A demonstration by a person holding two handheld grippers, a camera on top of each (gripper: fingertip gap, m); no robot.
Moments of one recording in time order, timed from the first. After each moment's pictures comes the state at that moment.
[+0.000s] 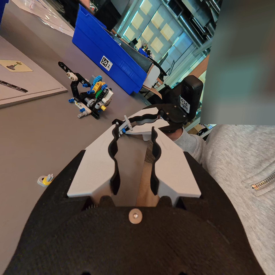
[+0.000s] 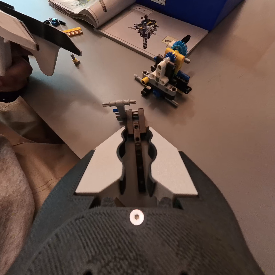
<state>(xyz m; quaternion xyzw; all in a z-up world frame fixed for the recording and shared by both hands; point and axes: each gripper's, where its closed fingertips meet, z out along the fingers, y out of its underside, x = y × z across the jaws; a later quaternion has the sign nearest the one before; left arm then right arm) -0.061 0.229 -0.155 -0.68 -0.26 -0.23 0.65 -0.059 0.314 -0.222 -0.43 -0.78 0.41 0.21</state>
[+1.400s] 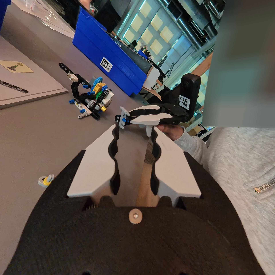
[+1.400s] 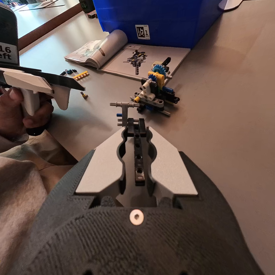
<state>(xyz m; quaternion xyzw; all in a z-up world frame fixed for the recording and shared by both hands) -0.062 0.228 -0.153 -0.67 -0.27 -0.23 0.65 -0.067 0.321 -0.196 -0.48 -0.70 0.49 0.18</state>
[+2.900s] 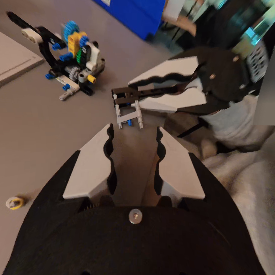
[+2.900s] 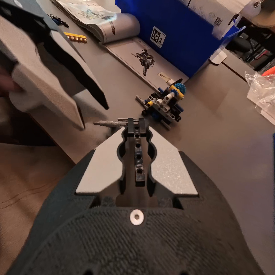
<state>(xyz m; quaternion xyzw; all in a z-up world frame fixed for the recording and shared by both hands) -0.033 0.262 -0.205 -0.83 -0.21 -0.14 0.51 -0.063 0.300 -0.199 -0.34 -0.79 0.38 0.35</state>
